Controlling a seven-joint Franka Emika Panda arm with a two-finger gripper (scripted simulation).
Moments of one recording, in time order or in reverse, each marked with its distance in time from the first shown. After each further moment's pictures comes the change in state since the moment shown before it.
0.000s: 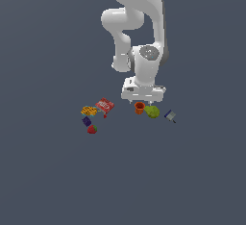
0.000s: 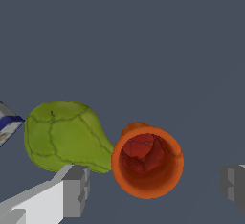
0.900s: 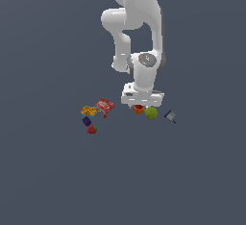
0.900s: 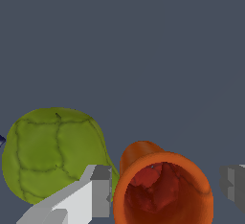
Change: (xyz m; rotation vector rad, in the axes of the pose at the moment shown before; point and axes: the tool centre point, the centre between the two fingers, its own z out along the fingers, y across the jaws) arm 0.012 0.001 0.027 0.010 0.039 0.011
